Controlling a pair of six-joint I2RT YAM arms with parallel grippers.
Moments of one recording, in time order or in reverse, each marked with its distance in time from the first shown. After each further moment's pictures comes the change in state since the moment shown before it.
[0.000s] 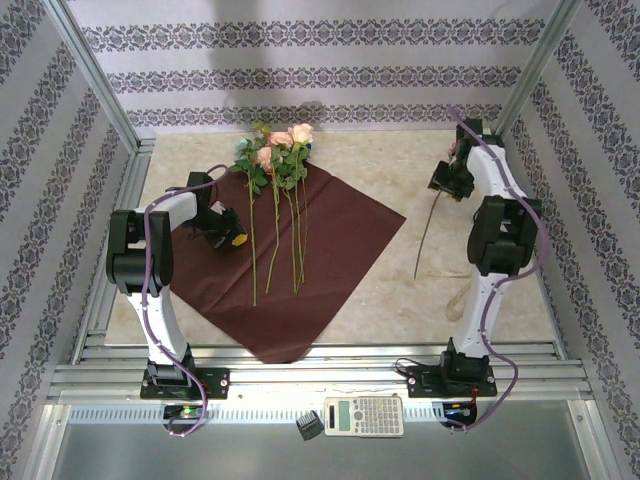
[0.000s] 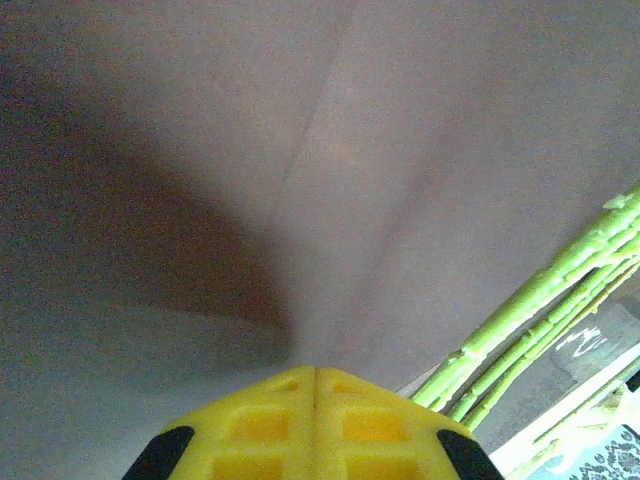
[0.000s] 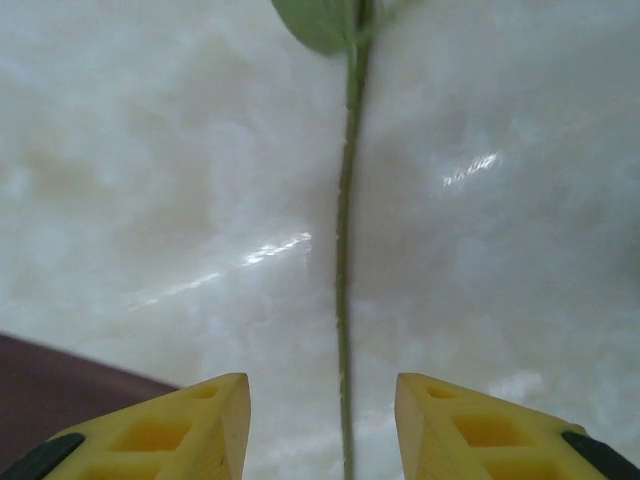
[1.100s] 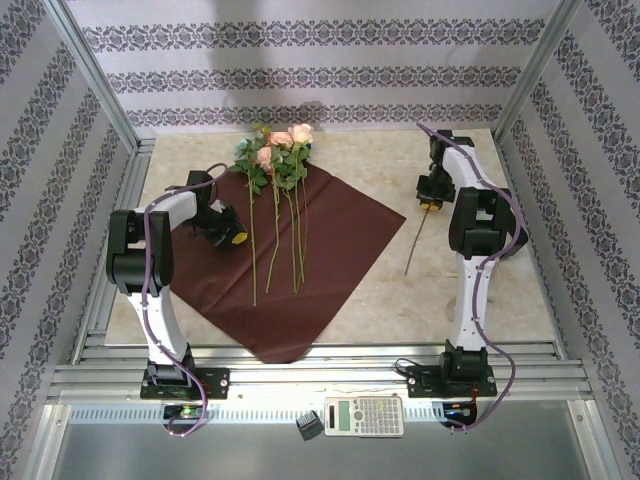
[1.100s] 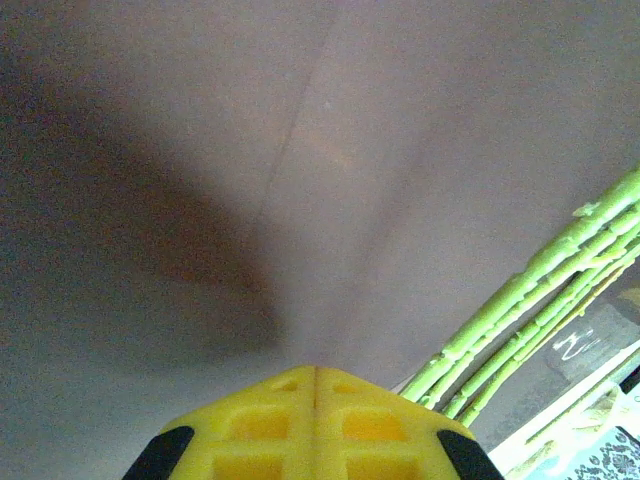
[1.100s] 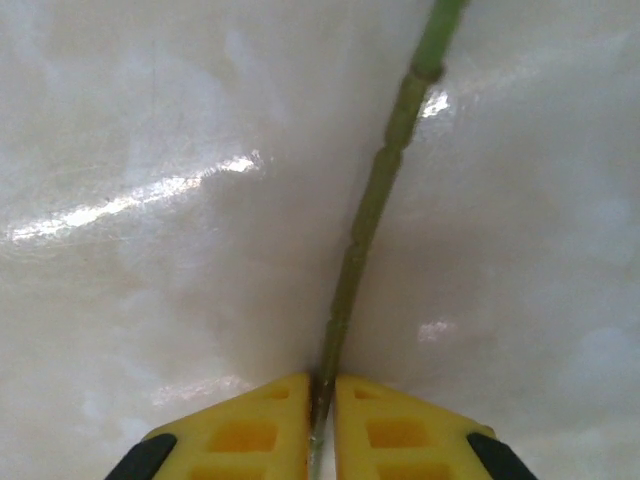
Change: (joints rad) left arm 0.000 0.000 0.012 0.000 0.000 -0.007; right arm 0.060 0.256 0.234 -0.154 0.100 -0.079
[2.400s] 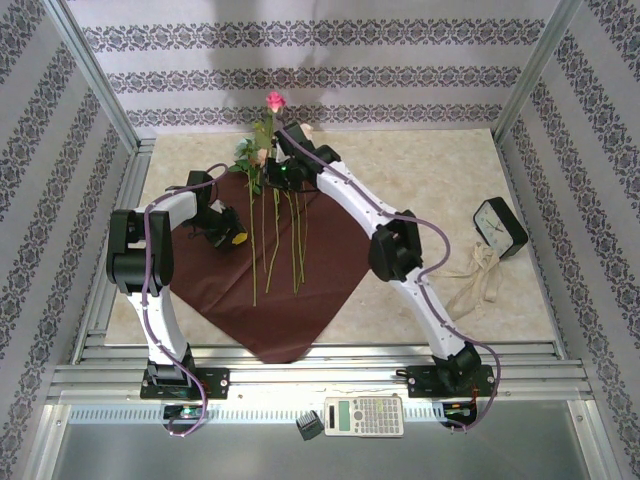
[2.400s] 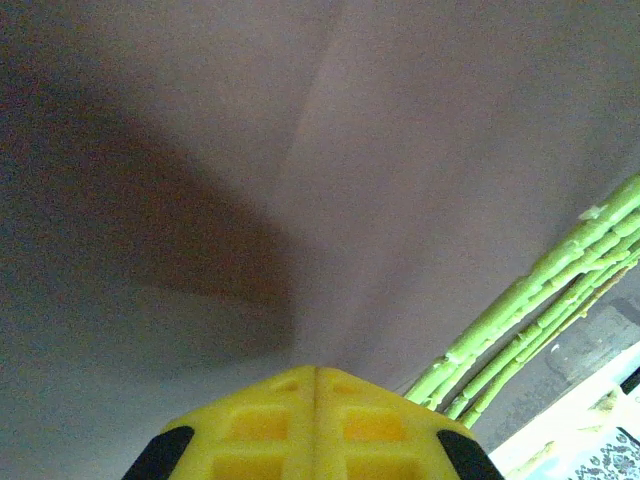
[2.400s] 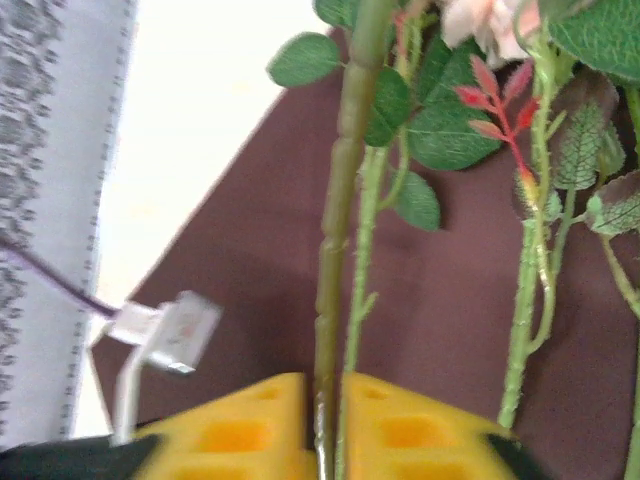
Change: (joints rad) left arm 0.000 0.004 0.000 0.001 0.000 0.000; right arm 0.689 0.183 0.512 0.363 -0.326 0.397
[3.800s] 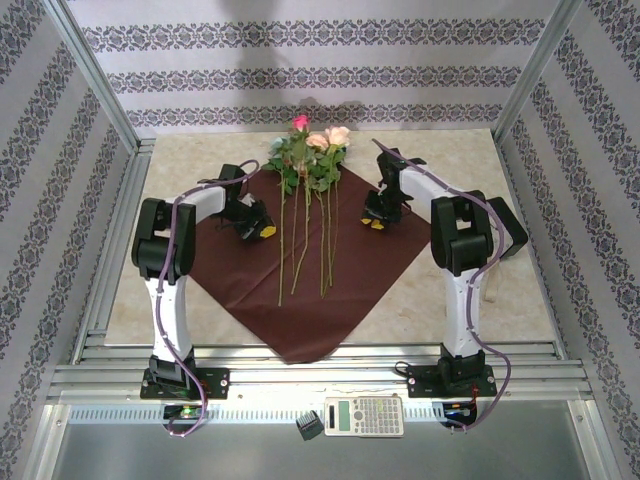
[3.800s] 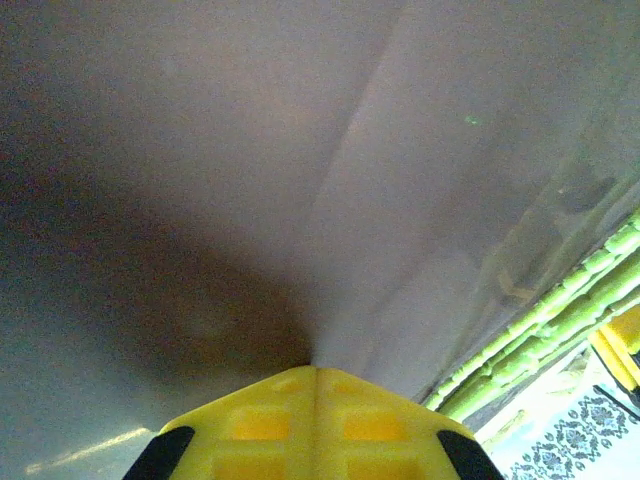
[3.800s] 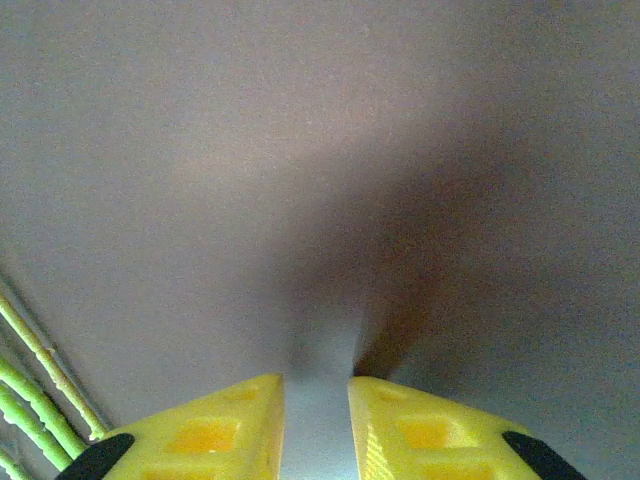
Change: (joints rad) left arm -0.158 0.171 0.177 0.069 0.083 -0.092; right arm -0.430 -0.406 -0.935 -0.079 0.027 -0.092
